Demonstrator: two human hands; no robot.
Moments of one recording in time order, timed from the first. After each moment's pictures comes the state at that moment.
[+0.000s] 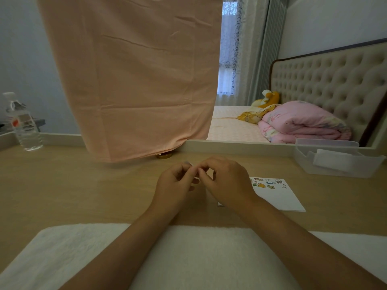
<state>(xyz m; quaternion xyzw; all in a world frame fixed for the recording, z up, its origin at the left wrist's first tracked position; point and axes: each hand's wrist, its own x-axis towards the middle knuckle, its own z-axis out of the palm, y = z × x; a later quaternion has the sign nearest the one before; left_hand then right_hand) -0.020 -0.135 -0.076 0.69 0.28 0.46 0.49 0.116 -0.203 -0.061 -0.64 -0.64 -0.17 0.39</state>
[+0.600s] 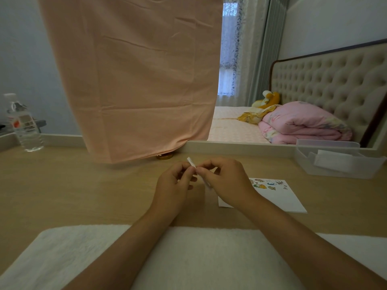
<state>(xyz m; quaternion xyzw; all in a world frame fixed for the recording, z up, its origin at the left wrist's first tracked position) -0.022 -0.131 -0.077 0.72 0.29 0.47 0.43 0.120 -0.198 -0.056 -0.66 -0.58 0.04 0.48</state>
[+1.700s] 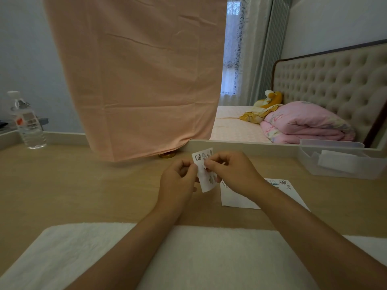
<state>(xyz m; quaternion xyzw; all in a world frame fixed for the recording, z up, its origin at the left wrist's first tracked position) -0.016 -0.137 -0.071 0.64 0.33 0.48 0.49 0.127 -0.202 -0.034 -0.67 -0.54 0.15 0.48</state>
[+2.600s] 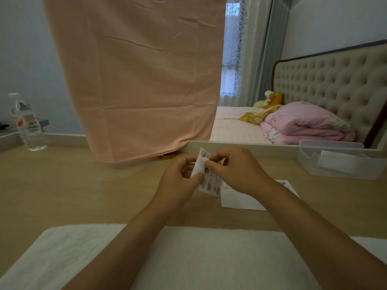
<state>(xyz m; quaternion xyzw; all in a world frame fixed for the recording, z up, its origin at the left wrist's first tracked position) -0.025 -0.134 -0.059 0.74 0.26 0.43 0.46 0.138 -0.204 -0.025 -0.69 -0.60 0.03 0.39</state>
